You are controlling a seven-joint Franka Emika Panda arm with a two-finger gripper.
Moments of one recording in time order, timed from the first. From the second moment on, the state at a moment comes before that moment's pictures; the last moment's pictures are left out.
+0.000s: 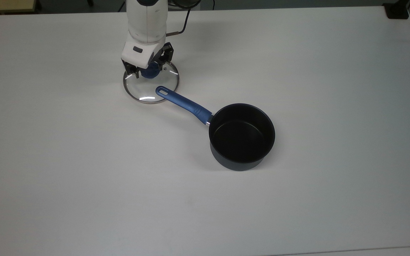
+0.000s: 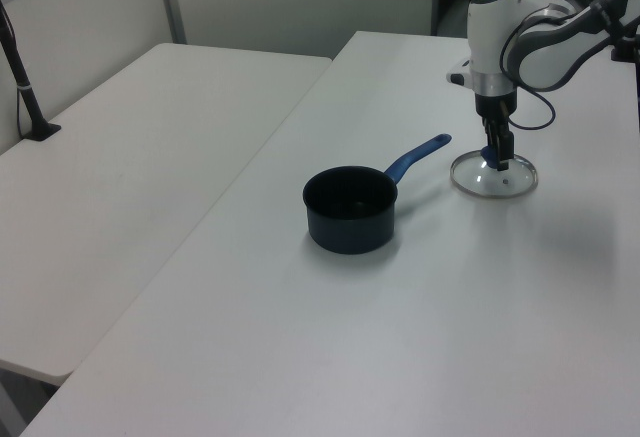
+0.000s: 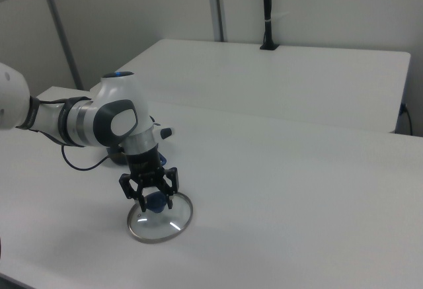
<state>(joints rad) 0.08 0.07 -0.12 -2.23 -0.19 2.20 -0.40</state>
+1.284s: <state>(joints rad) 0.08 0.01 -0.14 -2.15 -0.16 2.03 -0.40</state>
